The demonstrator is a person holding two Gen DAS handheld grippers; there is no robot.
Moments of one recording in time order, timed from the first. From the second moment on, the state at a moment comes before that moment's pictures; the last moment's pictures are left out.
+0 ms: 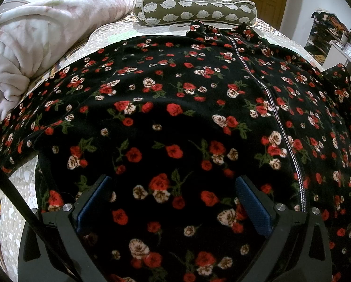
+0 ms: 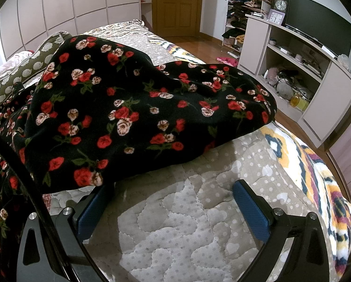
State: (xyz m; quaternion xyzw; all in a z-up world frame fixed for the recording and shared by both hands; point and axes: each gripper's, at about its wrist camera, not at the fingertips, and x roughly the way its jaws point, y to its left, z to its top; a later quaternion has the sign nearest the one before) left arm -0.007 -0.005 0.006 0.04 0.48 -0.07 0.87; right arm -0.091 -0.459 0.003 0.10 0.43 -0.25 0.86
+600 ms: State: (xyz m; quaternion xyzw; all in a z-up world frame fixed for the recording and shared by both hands) left arm -0.001 -0.002 -0.003 0.04 0.48 -0.07 0.87; right arm -0.090 -0.459 0.010 0.10 0.43 -0.25 0.86
